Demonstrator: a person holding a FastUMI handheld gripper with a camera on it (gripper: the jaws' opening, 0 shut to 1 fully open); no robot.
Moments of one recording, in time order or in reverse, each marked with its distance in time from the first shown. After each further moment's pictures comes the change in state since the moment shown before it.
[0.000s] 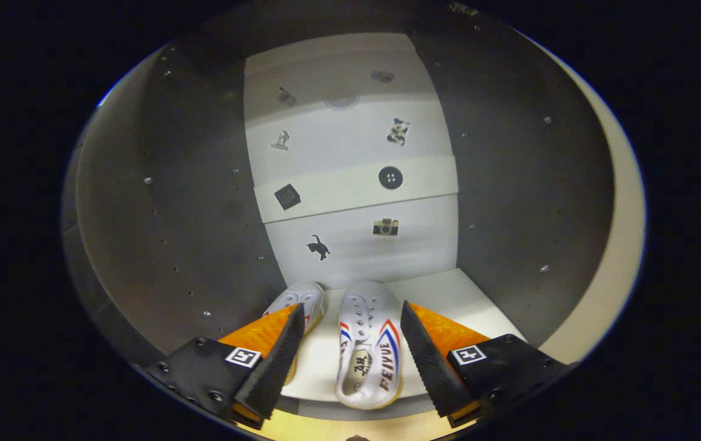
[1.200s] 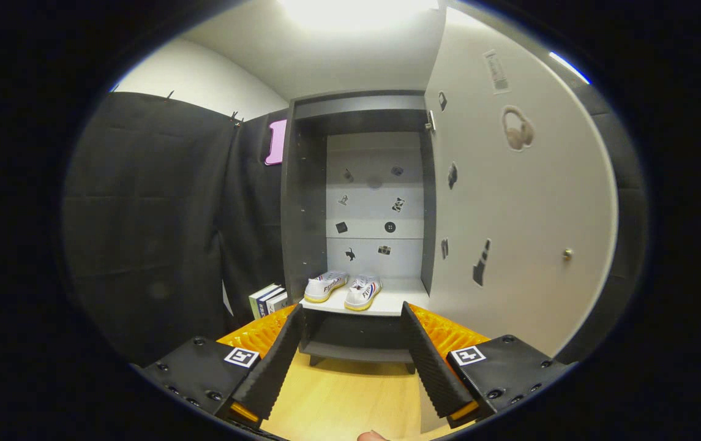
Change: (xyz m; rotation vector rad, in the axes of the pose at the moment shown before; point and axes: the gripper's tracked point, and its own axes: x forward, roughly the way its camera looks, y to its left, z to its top) arm -0.362 -0.048 -0.034 -0.157 -0.176 0.164
